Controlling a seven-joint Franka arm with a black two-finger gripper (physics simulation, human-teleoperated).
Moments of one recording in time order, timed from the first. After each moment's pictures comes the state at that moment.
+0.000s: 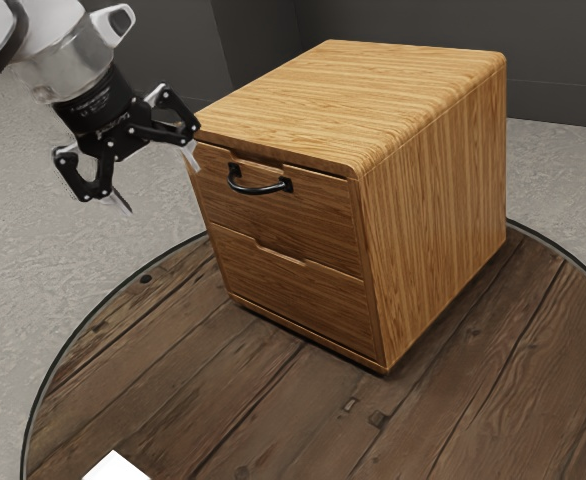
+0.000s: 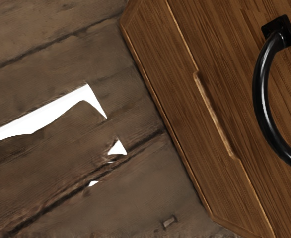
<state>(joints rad) 0.05 -0.21 0.07 -1.57 -0.09 1.63 -0.98</state>
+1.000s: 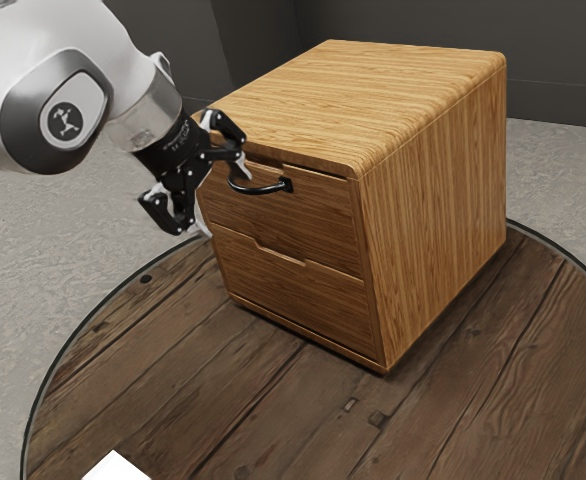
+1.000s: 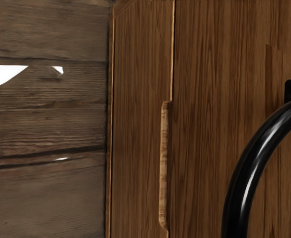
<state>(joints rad) 0.03 -0.16 0.05 -1.74 -0.08 1.99 -1.44</state>
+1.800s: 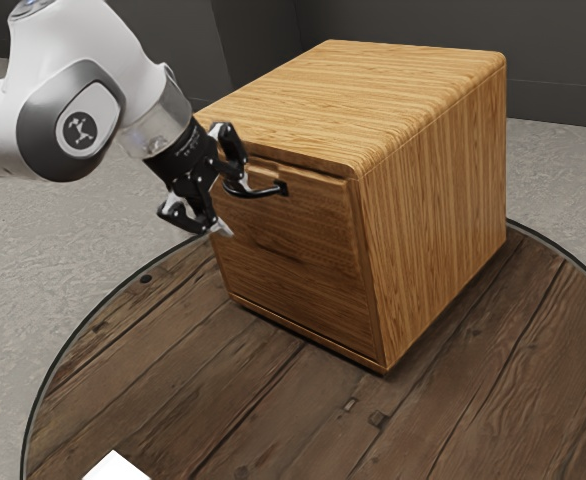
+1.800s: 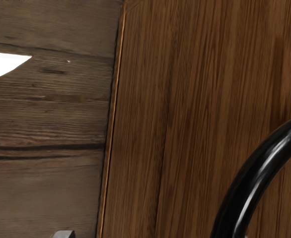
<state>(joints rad) 0.03 -0.14 0.06 -1.75 -0.08 2.01 -1.52</state>
